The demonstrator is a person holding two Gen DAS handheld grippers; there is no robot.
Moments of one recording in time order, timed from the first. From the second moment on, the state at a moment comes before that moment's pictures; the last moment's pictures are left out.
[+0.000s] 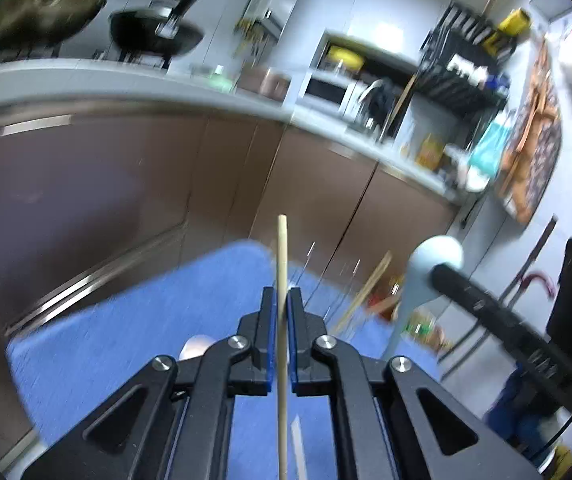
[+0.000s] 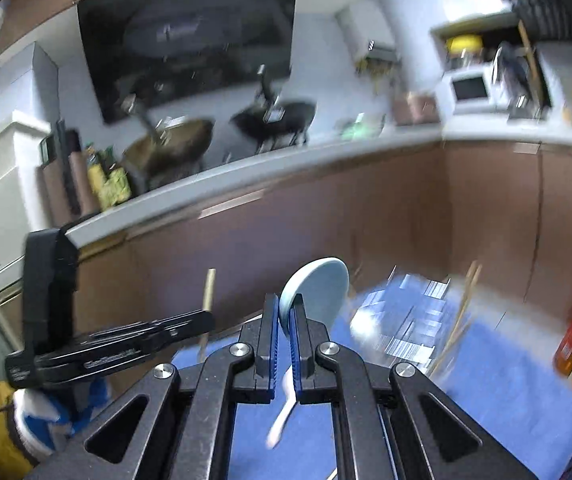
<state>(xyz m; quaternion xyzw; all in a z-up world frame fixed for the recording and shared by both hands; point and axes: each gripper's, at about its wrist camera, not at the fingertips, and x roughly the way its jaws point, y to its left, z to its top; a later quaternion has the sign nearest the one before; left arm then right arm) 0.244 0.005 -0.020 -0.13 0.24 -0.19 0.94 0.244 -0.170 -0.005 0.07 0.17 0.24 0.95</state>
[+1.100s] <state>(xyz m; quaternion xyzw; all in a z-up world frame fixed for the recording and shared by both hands) 0.308 -0.054 -0.025 -0.10 0.14 -0.11 0.98 0.272 -0.219 -0.041 0.08 0.14 0.15 0.98</state>
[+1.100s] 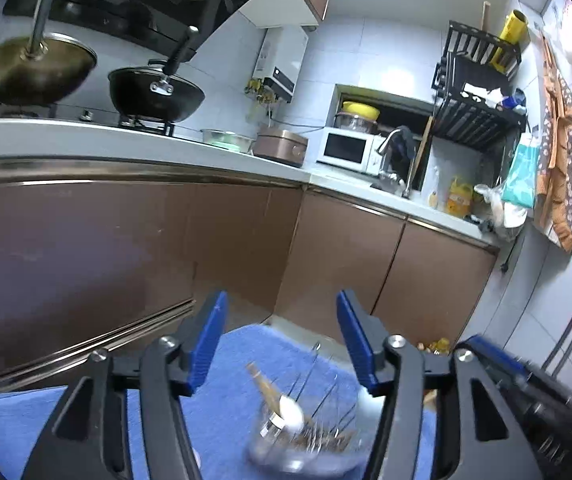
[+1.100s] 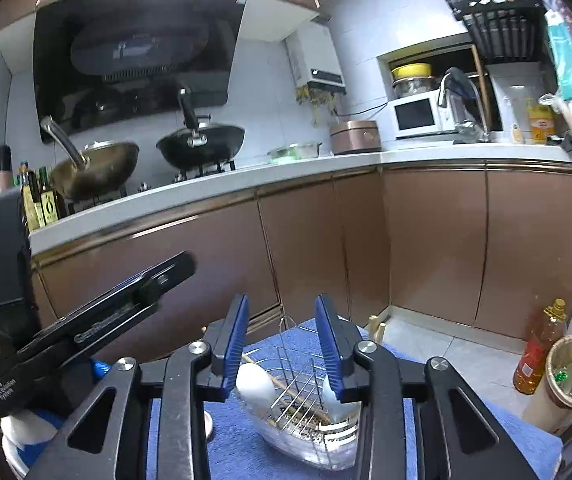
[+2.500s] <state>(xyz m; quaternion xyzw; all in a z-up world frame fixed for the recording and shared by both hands) -0.011 -0.025 0.001 0.05 0.06 0.01 1.00 -0.001 -0.203 -0.008 0.07 0.10 0.03 0.99</state>
